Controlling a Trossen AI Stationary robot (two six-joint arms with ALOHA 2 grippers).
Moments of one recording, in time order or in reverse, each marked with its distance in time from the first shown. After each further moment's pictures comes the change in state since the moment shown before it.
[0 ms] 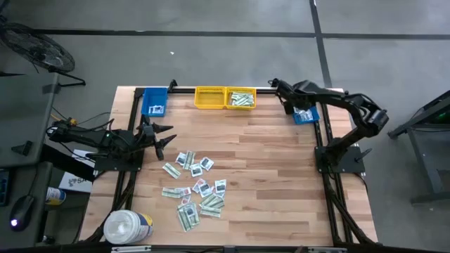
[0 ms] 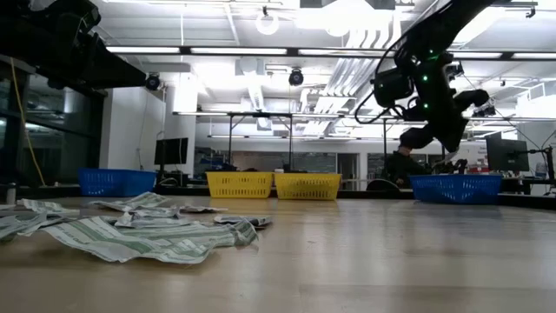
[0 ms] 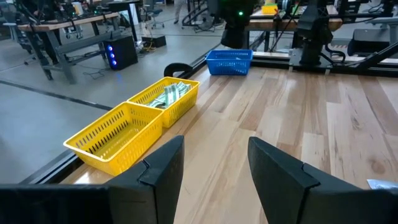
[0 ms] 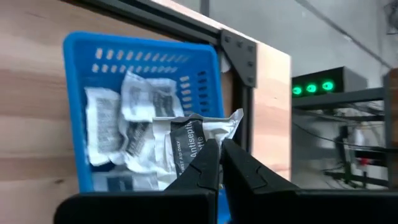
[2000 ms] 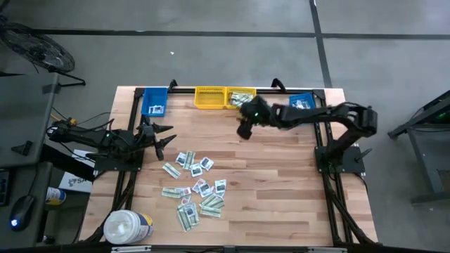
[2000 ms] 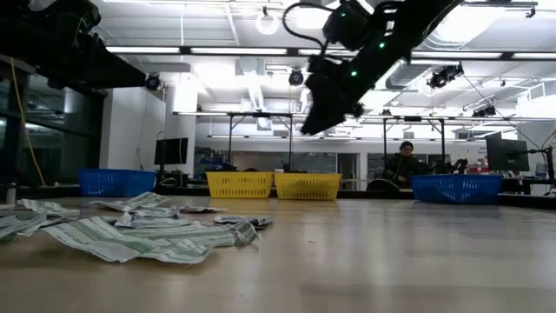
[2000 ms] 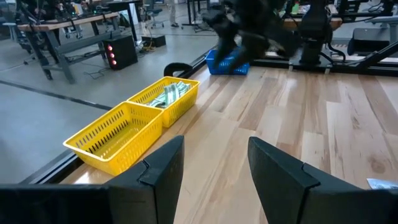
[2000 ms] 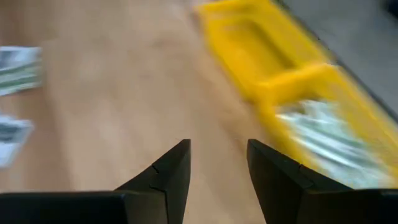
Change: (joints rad) left arm 0.000 0.000 0.000 -0.002 0.001 0.001; right arm 0.496 0.081 0.000 1.019 -0.521 -0.574
